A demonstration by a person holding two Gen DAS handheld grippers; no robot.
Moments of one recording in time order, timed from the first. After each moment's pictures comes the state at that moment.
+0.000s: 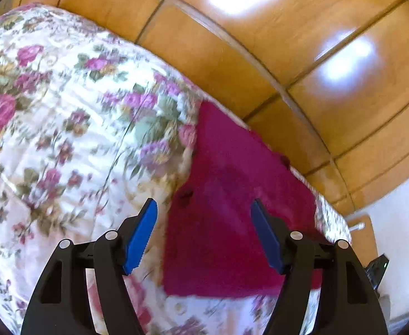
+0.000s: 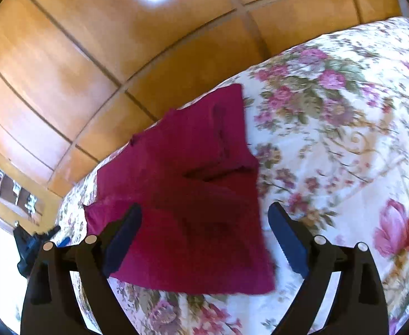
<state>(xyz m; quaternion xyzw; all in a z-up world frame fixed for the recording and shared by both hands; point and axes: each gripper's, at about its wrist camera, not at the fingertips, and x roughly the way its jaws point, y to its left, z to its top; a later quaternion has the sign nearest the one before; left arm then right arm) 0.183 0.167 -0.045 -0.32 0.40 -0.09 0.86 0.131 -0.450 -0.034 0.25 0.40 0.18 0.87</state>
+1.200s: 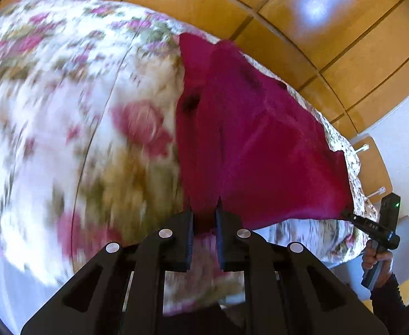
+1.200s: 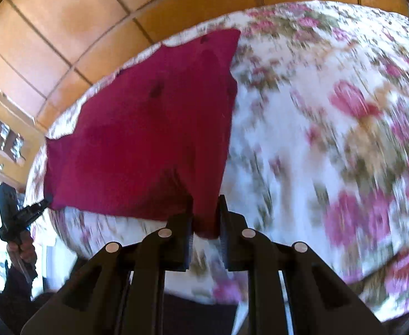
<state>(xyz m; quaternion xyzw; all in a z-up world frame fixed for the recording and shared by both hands) 0.037 0.130 -0.086 -0.23 0.47 -0.15 0.84 0.005 -0.450 -0.089 0.14 0.49 0.19 0.84</state>
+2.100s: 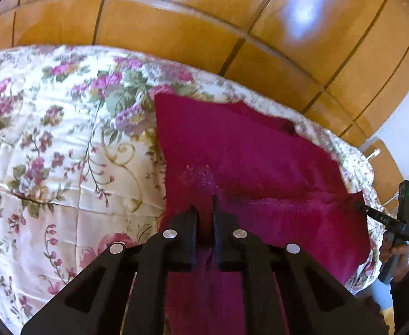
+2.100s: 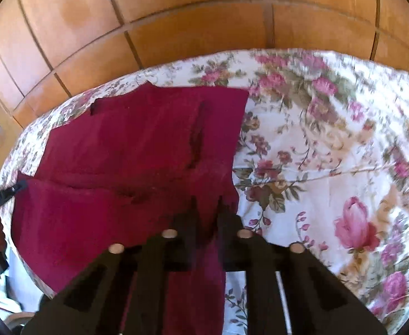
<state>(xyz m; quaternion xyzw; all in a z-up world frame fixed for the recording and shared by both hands) 0.149 0.113 -0.053 -0.17 0.41 -0.15 0.89 0.102 -0.419 -0.056 0.05 0.43 0.15 0.89</state>
